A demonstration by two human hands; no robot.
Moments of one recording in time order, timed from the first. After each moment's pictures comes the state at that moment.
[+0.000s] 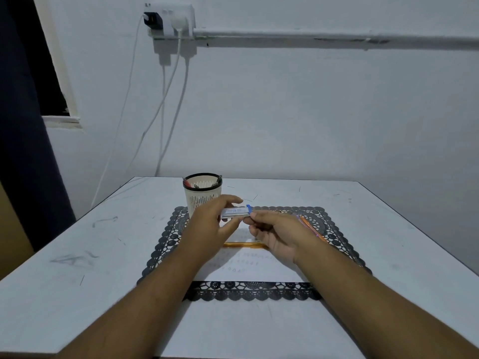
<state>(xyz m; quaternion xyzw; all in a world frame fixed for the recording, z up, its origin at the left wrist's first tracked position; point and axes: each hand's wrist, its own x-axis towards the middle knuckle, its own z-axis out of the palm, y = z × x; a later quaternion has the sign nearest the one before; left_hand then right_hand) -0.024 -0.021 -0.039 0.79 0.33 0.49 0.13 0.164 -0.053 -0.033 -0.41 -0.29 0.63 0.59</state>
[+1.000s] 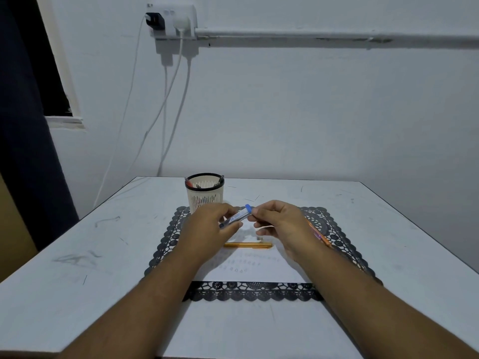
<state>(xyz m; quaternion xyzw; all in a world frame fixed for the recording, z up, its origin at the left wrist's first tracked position) -0.029 -0.014 -0.041 0.81 0.42 0.40 0.08 0.166 -0.060 -0.027 -0.48 -0.45 0.47 0.59</state>
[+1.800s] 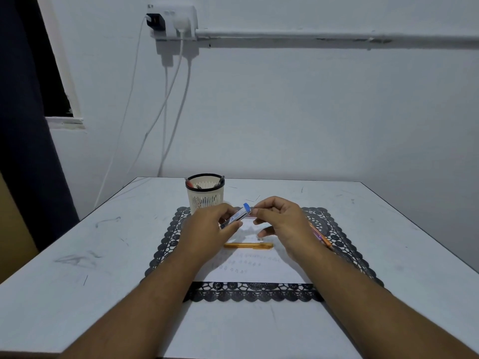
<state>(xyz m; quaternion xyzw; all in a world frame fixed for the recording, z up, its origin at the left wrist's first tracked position) -0.029 -0.013 -0.044 0.79 0.44 0.40 0.11 0.166 -0.058 -0.028 -0.48 -0.50 0.41 0.59</state>
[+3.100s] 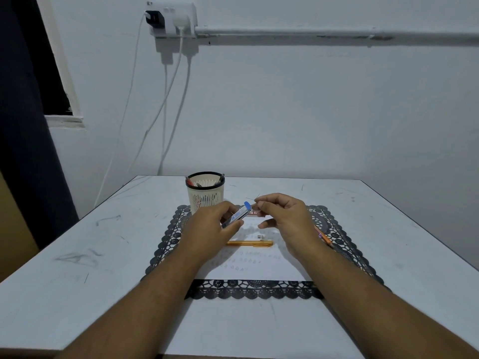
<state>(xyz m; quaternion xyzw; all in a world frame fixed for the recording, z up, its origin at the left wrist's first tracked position) -0.027 -0.015 -0.043 0.80 0.44 0.38 0.13 0.165 -0.061 -0.024 -0.46 -0.49 0.38 0.63</state>
